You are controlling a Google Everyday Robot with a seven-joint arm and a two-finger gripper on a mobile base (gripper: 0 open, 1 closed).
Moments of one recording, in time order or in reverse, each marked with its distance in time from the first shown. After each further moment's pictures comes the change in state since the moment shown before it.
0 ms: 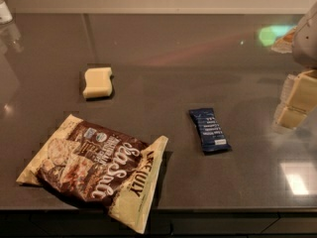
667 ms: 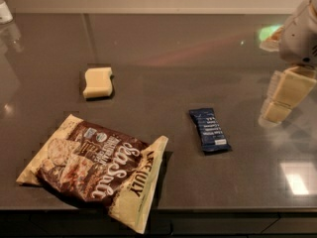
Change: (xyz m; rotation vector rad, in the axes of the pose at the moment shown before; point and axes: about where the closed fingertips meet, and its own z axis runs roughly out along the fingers) arm -0.017 -0.009 0.009 -0.009 -0.043 -0.010
